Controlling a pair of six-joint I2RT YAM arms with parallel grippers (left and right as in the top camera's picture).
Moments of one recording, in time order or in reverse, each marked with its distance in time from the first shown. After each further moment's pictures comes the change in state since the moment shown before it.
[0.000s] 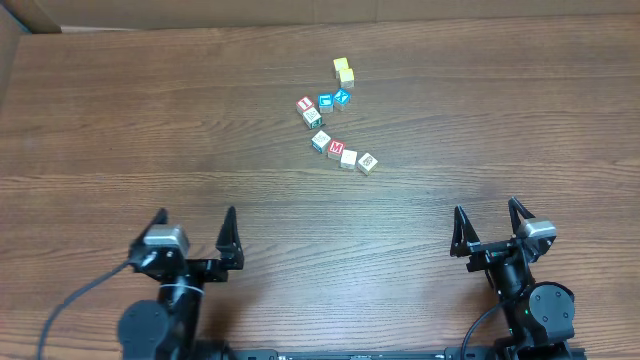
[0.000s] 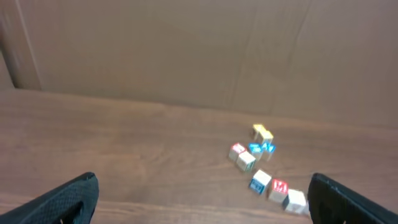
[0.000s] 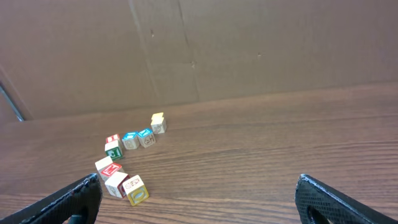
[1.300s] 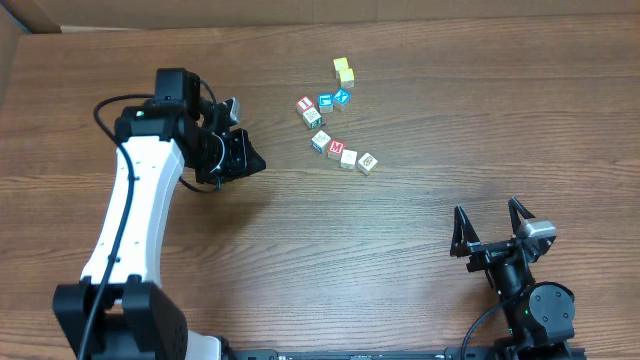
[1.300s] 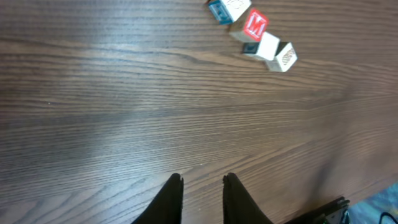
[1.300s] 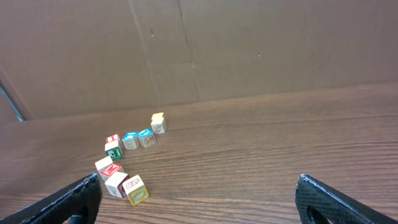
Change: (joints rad) left arm 0.000 1.484 0.927 -0.723 0.414 -0.003; right arm 0.000 0.000 0.000 0.000 0.000 0.000
